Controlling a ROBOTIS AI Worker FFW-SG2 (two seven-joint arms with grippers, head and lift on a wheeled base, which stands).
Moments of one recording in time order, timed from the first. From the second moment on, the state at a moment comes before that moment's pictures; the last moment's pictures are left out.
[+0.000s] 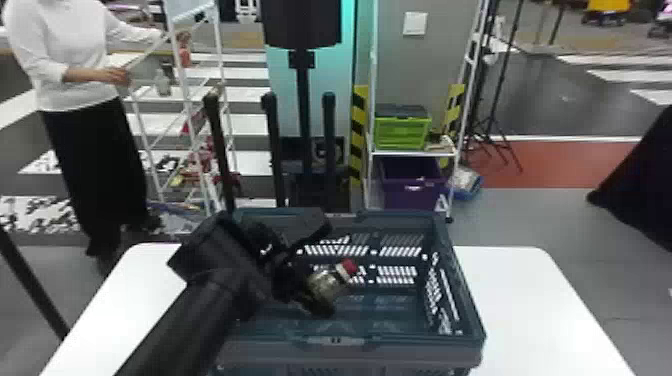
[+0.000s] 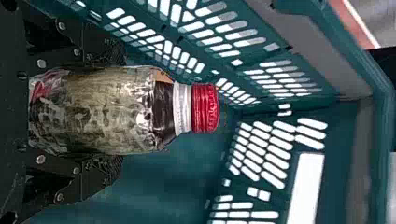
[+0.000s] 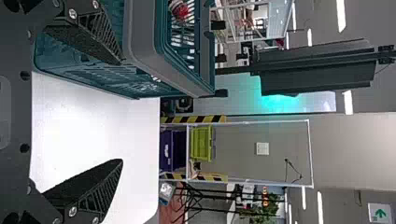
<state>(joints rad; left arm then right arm) -0.68 0.00 -0.31 -0.87 -0.63 0.44 -1.02 0.80 0.00 -0.25 -2.20 -0.16 0.03 0.32</state>
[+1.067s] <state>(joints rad) -0.62 0.00 -0.30 -0.96 -0.81 0.43 -1.05 0.80 0.00 -0.24 -2.20 -0.16 0.03 0.32</state>
